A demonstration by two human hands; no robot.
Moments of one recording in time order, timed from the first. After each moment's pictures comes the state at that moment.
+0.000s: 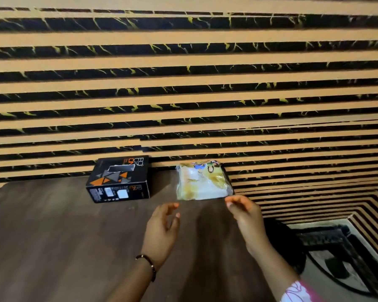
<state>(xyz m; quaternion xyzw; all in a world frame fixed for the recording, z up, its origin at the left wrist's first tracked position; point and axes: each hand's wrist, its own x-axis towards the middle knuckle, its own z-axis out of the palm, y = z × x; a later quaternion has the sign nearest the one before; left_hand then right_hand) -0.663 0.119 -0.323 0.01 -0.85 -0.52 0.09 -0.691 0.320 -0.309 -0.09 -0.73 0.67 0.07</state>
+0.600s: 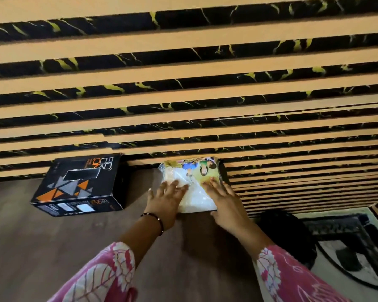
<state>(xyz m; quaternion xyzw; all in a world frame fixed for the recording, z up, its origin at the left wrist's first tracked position) -0.859 0.159 -0.403 -0.10 -0.98 0.03 -0.15 -0.865 0.355 -0.419 0.13 -0.98 0.14 -0.09</state>
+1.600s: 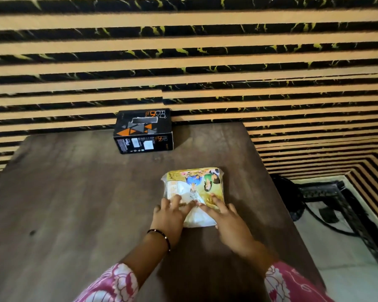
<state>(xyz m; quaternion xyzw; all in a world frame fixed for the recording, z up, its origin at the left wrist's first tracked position) -0.589 0.037 -0.401 -0.13 -0.98 0.00 -0.13 -0.581 0.225 -0.416 0.14 -0.98 0.13 -0.10</state>
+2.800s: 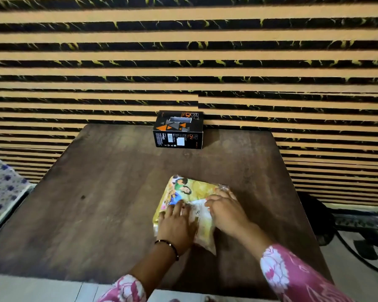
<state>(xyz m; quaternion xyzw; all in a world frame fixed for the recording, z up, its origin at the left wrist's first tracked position) -0.513 0.025 -0.391 0.05 -0.99 -0.08 -0.09 -0.580 0.175 -0.365 0.29 -0.95 0.07 -0.08</state>
